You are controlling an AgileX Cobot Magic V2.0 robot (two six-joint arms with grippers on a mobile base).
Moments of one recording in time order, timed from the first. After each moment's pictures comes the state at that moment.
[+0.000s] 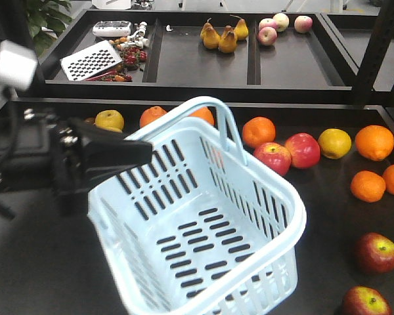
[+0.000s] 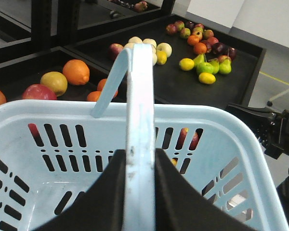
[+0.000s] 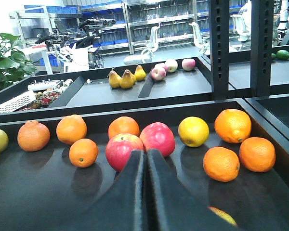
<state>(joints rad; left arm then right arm) -0.29 1.18 -0.94 1.75 -0.83 -1.86 0.01 -0.01 0.03 -0.30 0.09 0.39</state>
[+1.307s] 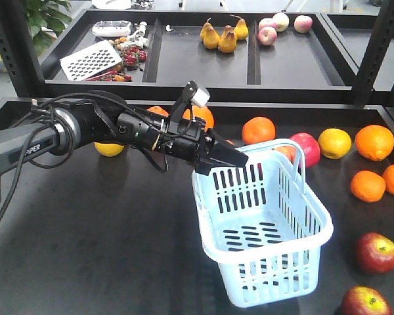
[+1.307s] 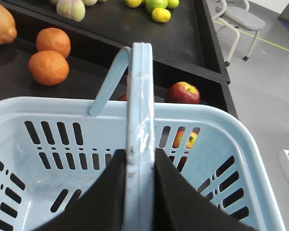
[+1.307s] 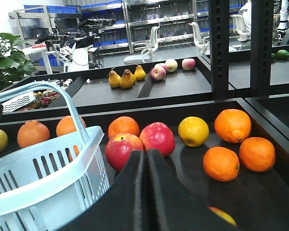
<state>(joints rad) -0.40 2.20 -1.75 1.75 -1.10 -1.67 0.01 -0.01 0.03 -0.30 0.09 0.39</state>
